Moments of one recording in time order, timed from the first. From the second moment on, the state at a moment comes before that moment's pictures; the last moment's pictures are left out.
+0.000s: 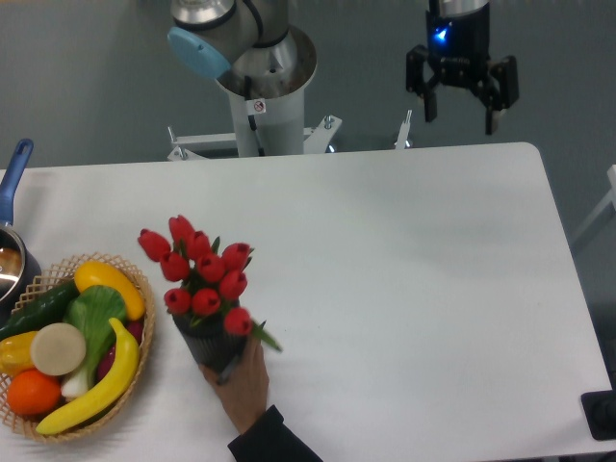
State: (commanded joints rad) arm 3.04 -1.38 -1.86 -1.16 1.38 1.82
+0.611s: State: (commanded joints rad) arm 3.16 -1.34 -1.87 -1.26 1.37 2.03
